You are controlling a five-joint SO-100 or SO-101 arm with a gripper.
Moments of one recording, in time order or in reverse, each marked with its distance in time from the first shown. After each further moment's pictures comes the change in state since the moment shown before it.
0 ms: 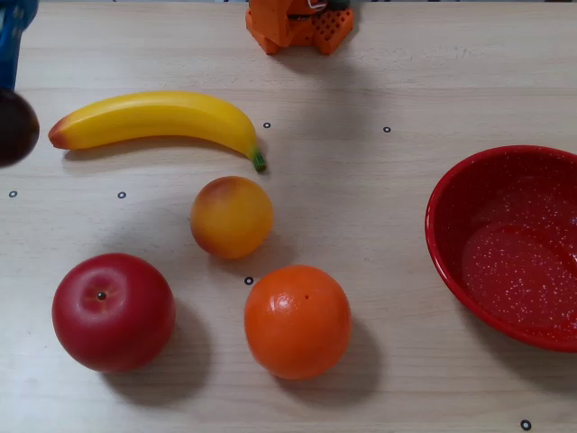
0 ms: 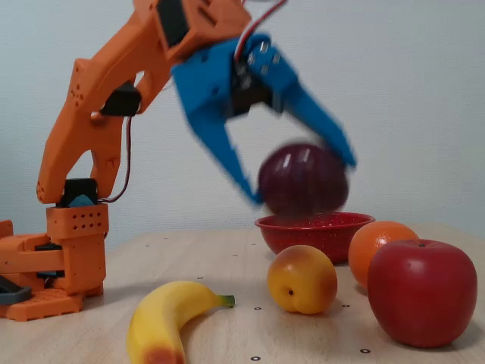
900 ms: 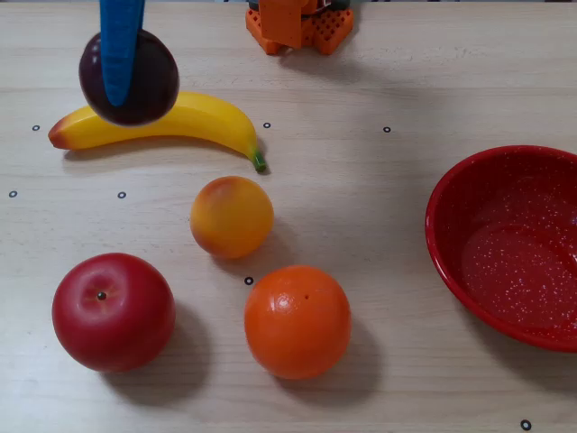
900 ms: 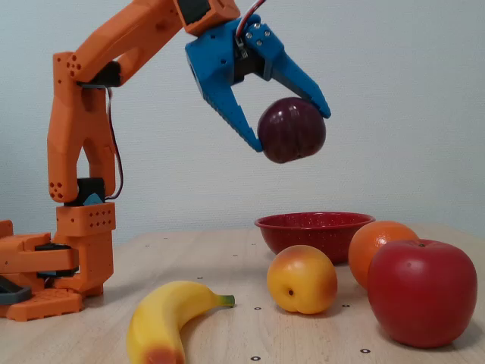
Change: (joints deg) arm -16.6 31.7 35.4 -3.3 11.0
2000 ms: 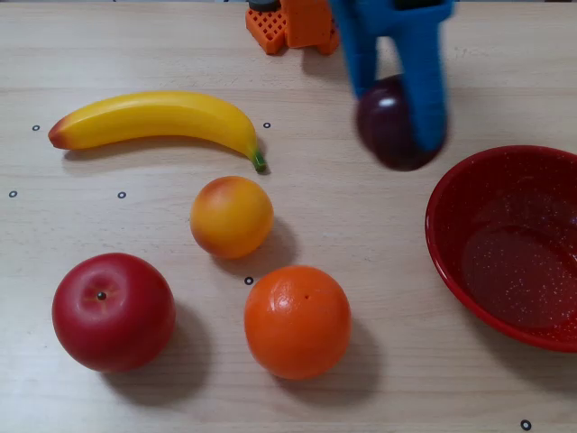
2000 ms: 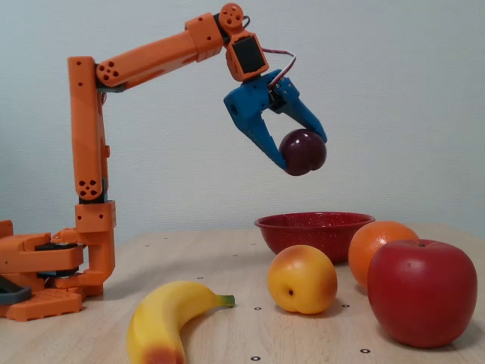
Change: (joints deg) arm -37.7 -0.4 6.3 -6.4 16.1
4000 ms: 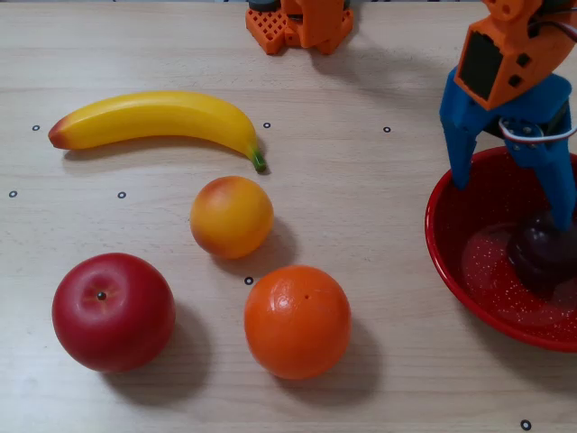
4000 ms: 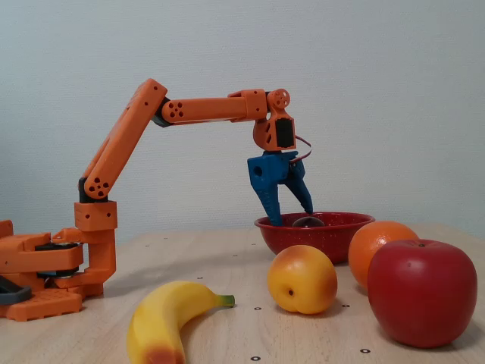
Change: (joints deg) arm -15.9 -32.9 -15.8 1.1 -6.1
